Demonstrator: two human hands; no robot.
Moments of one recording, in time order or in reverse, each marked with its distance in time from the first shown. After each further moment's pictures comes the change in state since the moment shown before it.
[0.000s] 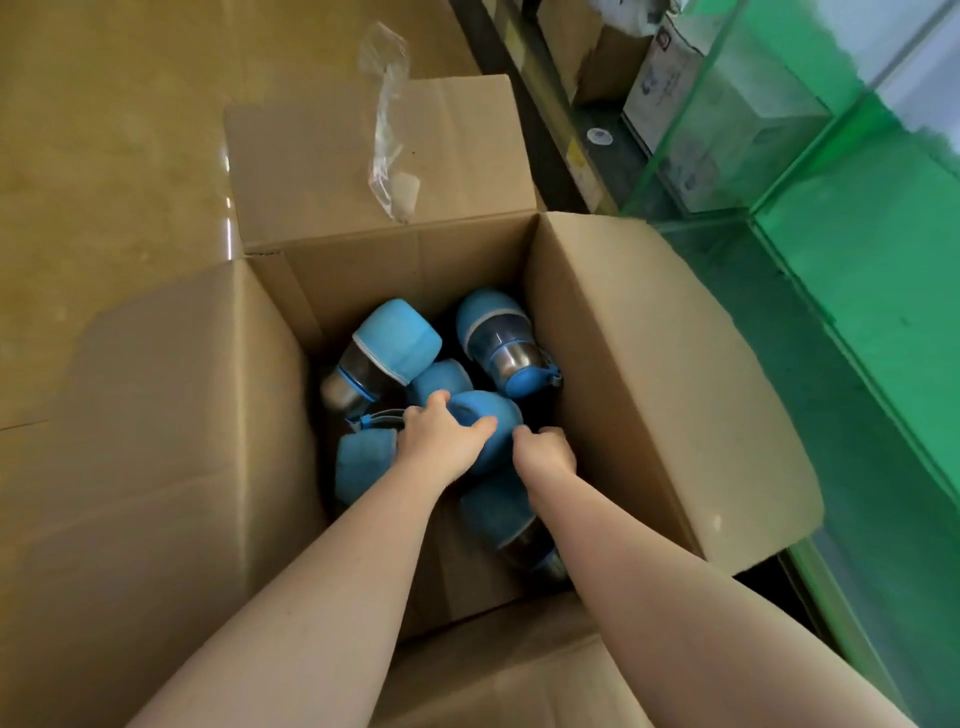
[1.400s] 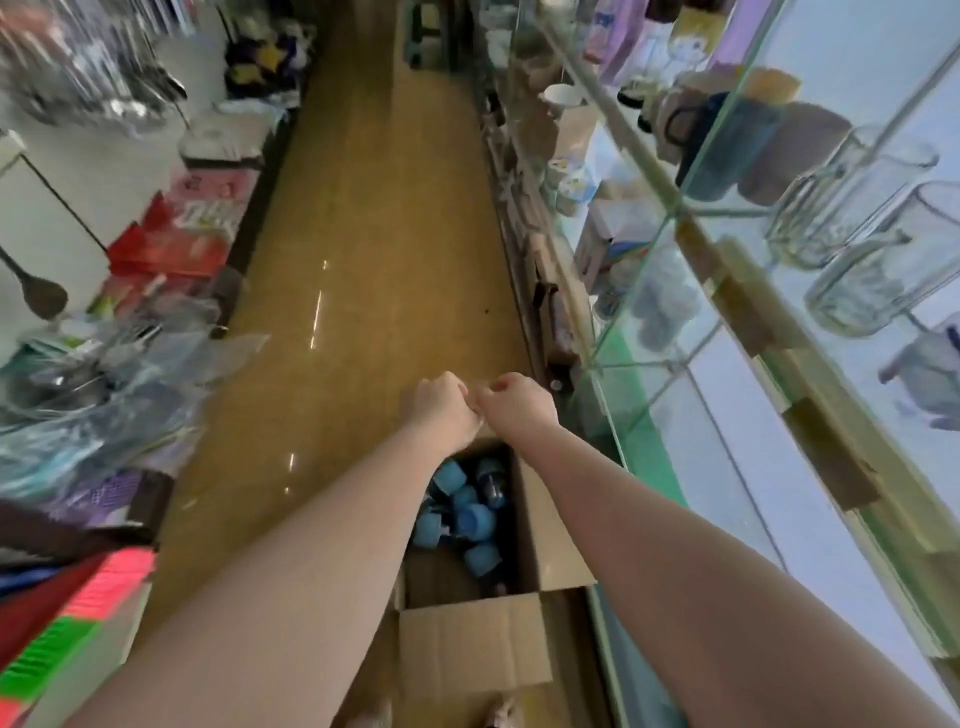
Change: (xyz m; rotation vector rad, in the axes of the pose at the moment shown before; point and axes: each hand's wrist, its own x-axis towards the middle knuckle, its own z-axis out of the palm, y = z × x) left_hand -0.465 0.318 -0.355 0.128 0.240 0.113; right_hand -0.538 -0.324 -0.282 -0.446 -0.137 -0.589
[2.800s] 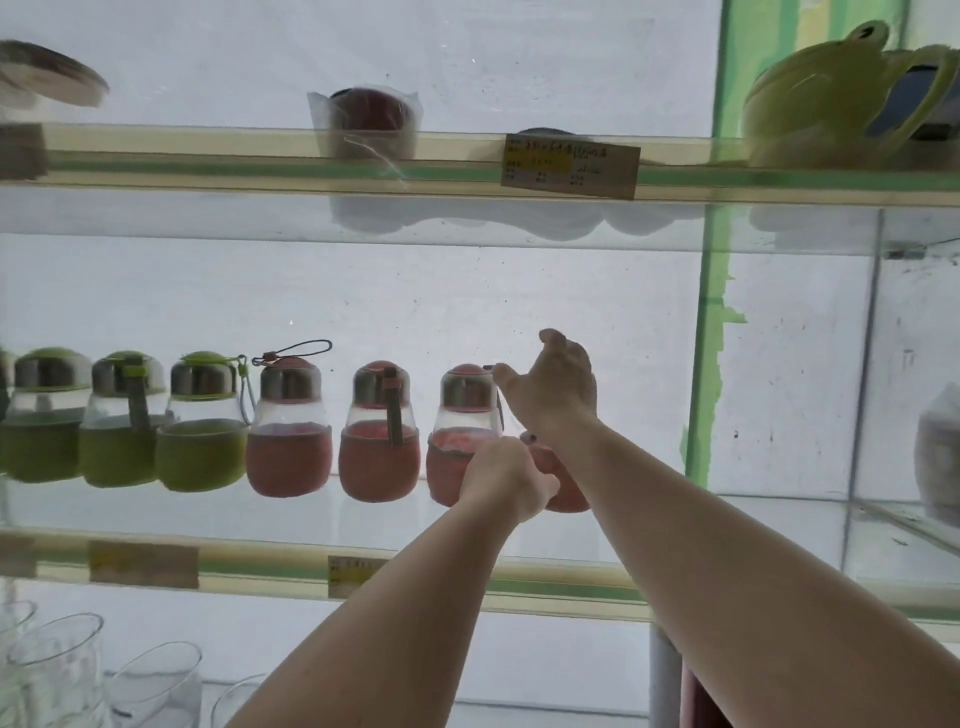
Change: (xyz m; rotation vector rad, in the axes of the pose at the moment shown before) left_hand -0.482 0.369 0.039 0.090 -0.346 1.615; right_hand -0.506 0.087 -0.380 -0.077 1.703 0.452
